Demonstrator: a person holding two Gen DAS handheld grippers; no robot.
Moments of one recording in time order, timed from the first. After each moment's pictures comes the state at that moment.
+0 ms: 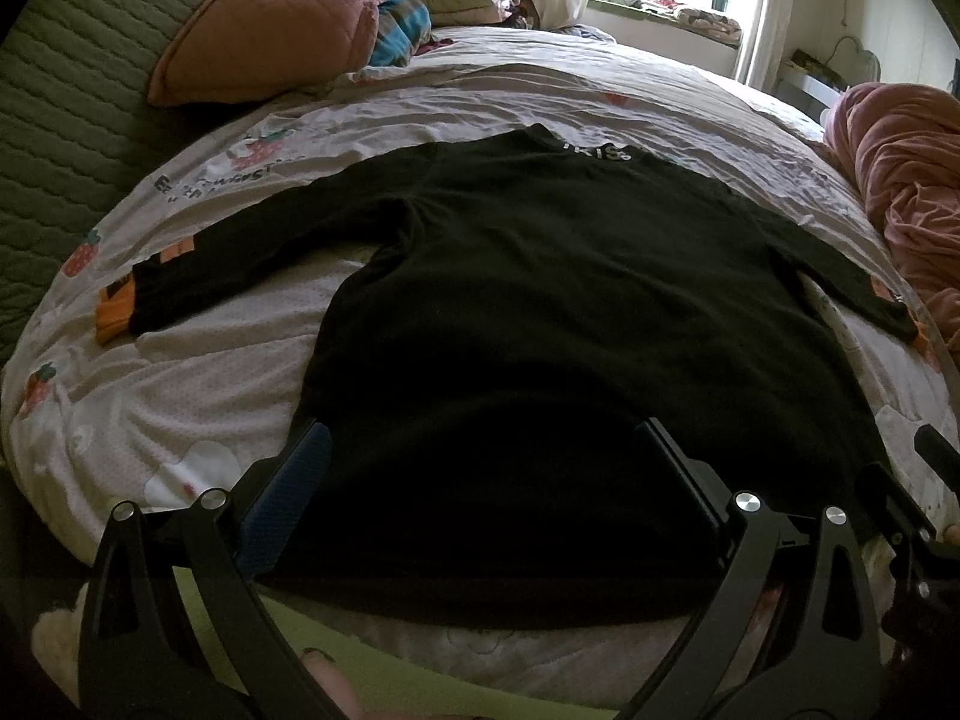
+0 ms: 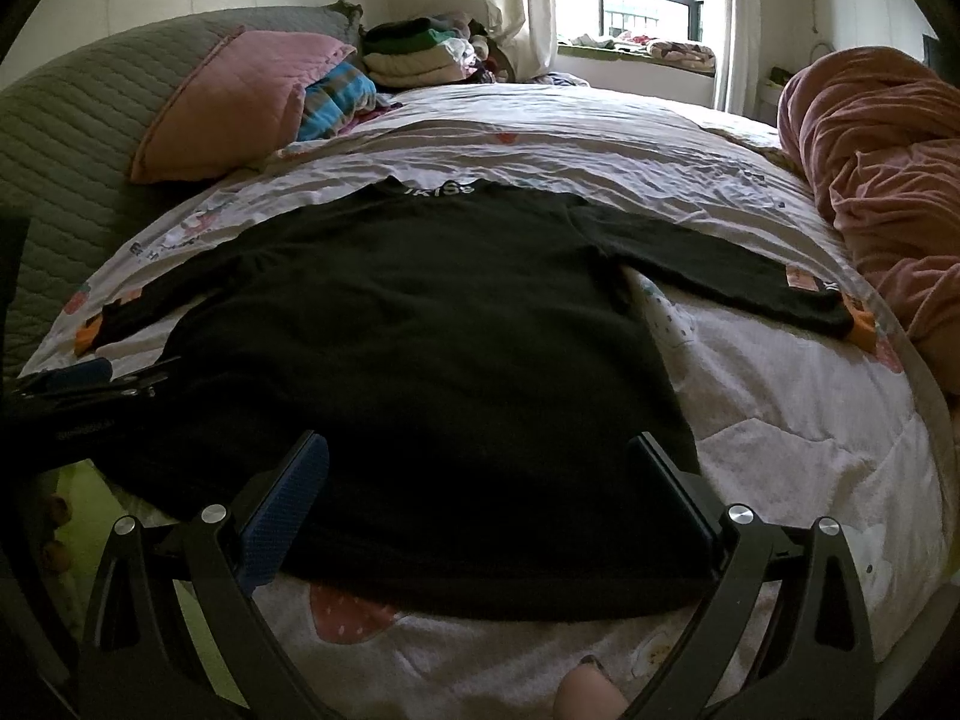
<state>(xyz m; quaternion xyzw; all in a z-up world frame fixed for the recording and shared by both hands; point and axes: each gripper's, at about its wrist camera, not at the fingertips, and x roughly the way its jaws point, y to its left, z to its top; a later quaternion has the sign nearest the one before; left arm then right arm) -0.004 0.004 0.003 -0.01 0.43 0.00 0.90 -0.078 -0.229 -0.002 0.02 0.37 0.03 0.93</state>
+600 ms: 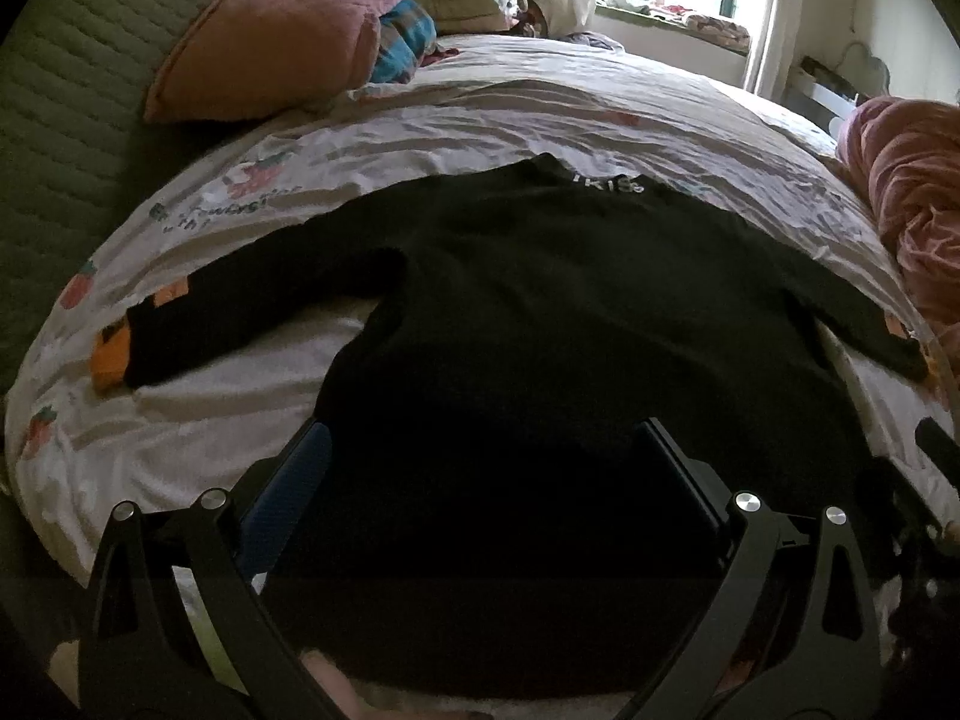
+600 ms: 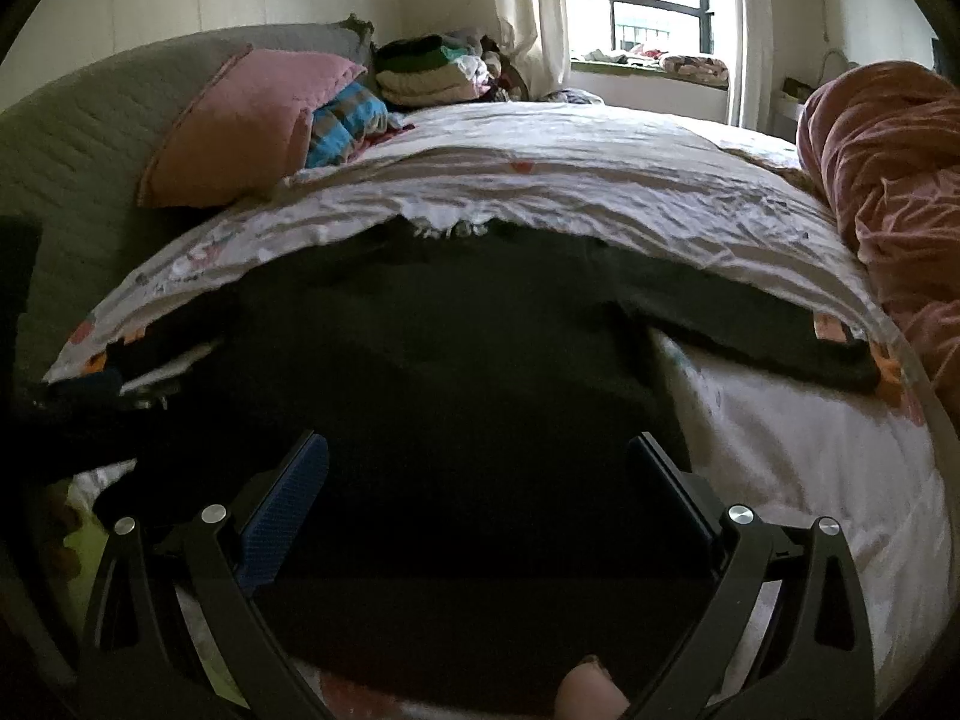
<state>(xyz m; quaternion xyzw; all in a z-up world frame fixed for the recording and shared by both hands) 0.045 0.002 0.021 0.00 0.43 0.01 0.90 -0.029 -0.229 0.018 0.03 0.35 0.05 0.93</state>
